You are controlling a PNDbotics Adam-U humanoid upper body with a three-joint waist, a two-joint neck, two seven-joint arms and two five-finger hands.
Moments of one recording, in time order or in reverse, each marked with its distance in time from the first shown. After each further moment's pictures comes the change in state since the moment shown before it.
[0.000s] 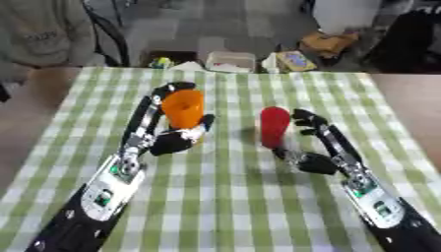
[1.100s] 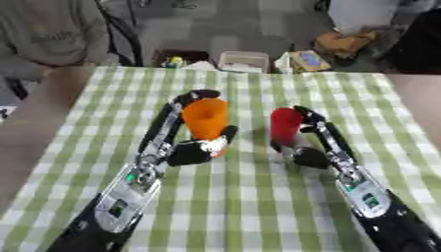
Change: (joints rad) left arm 0.009 -0.057 -0.058 -0.048 0.034 0.004 -0.059; right arm -0.082 0.043 -0.059 0.133 0.044 -0.021 -0.069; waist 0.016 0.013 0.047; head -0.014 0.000
